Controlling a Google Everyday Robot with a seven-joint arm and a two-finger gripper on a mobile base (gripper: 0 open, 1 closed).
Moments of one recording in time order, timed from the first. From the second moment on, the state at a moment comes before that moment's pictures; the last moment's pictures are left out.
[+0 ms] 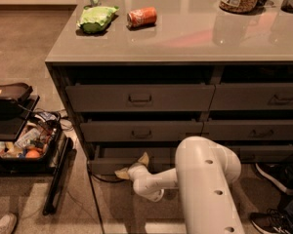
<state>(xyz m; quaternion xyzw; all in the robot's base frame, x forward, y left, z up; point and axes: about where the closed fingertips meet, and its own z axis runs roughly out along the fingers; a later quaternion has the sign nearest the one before) 0.699 0.065 0.249 -0.26 0.84 0.05 0.48</state>
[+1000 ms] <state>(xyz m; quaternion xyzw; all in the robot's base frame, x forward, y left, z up) 0.753 0.069 0.212 -0.24 0.82 0.14 0.50</state>
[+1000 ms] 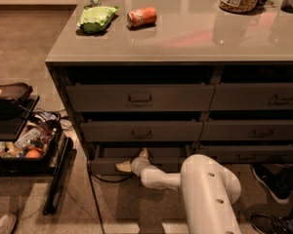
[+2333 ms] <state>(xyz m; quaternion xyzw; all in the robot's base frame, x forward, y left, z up) 0.813 0.087 0.179 -0.25 0.82 0.15 0.49</state>
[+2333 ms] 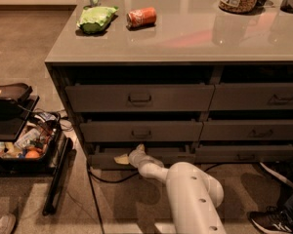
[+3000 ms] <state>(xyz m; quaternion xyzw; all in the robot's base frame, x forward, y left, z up) 0.811 0.090 0.183 -0.24 0.82 0.16 0.49</state>
